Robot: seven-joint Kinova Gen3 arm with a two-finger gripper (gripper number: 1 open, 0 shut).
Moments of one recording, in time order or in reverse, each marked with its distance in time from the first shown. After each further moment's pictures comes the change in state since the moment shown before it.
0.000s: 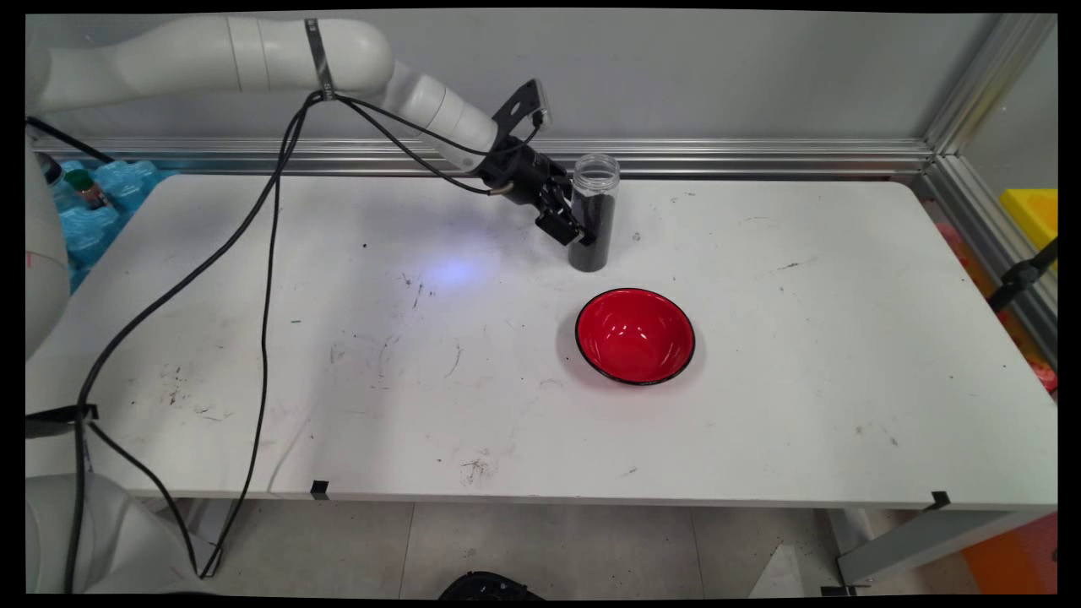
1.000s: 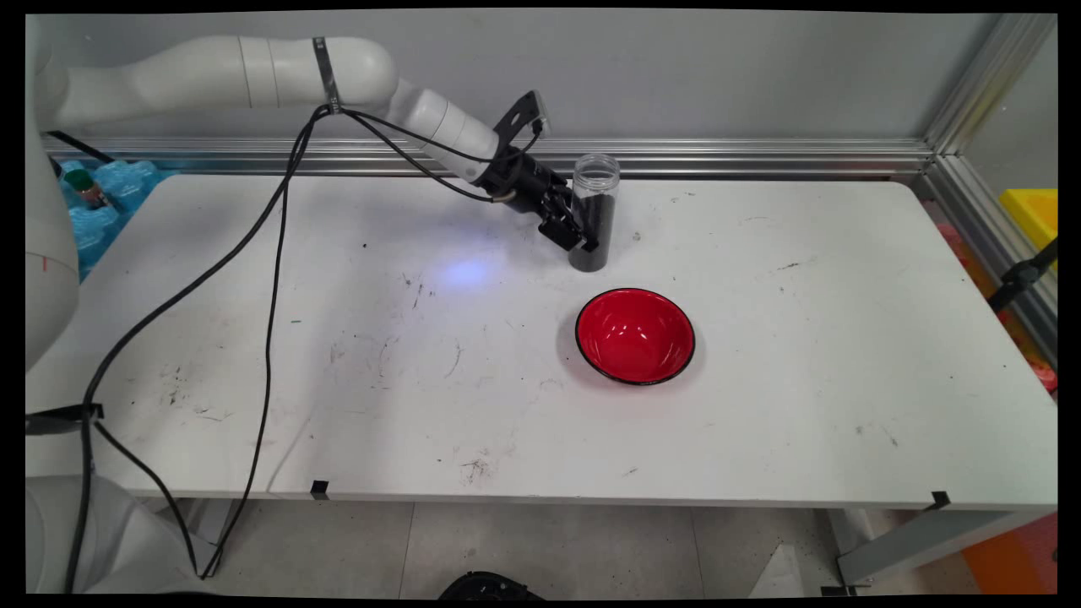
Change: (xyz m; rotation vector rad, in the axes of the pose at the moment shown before) arm -0.015 -0.006 0.013 -0.017 0.026 -0.053
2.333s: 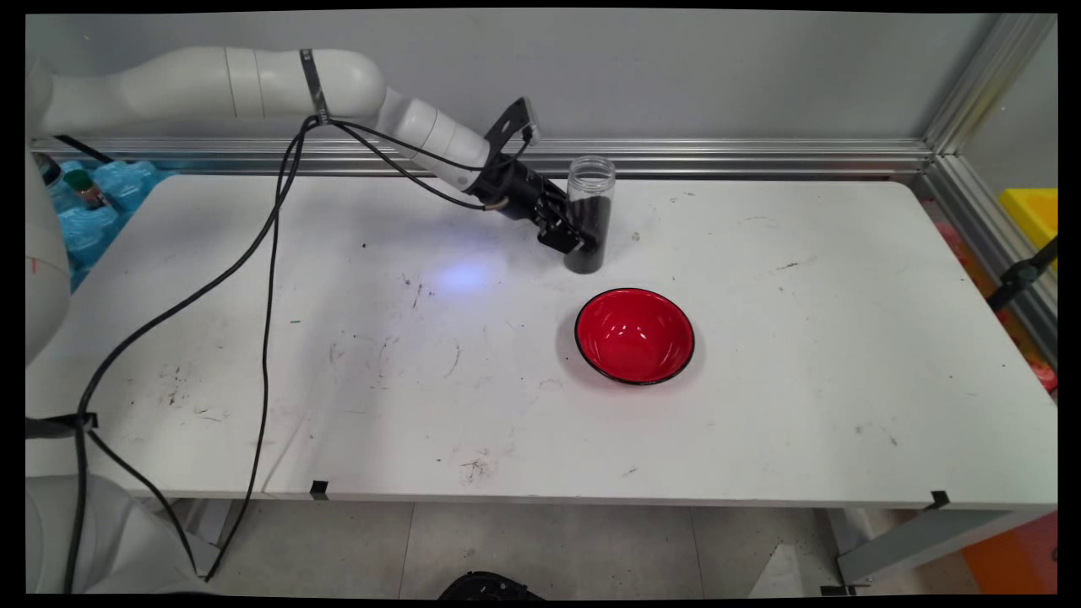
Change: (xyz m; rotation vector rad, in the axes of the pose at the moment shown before) arm -0.012 0.010 -0.007 0.007 0.023 -0.007
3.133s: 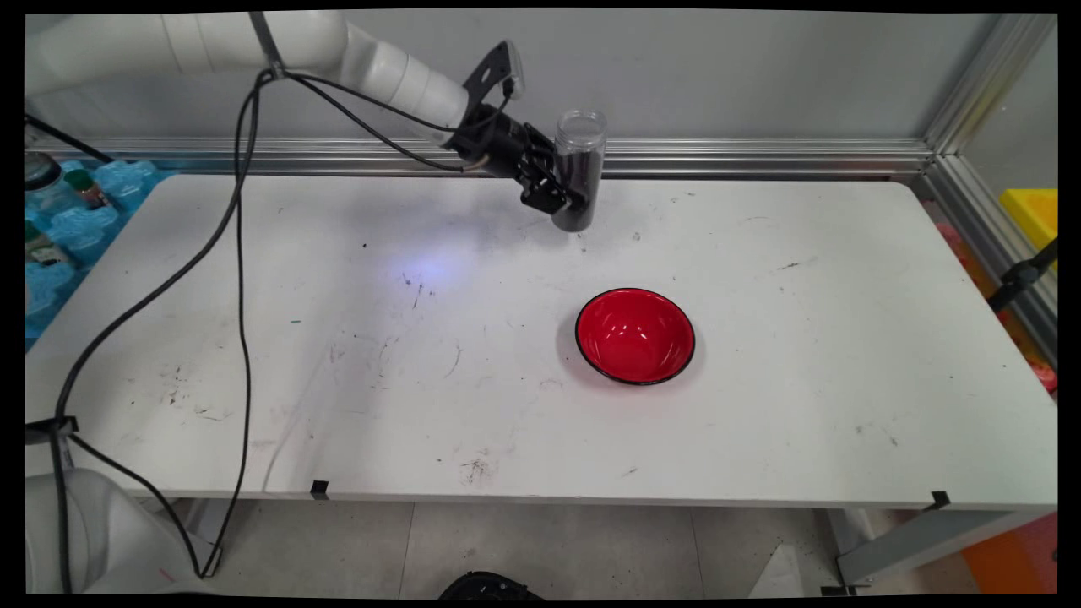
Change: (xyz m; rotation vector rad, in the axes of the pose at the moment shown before) arm 0.045 0.017 -0.063 0.085 -0.004 0.146
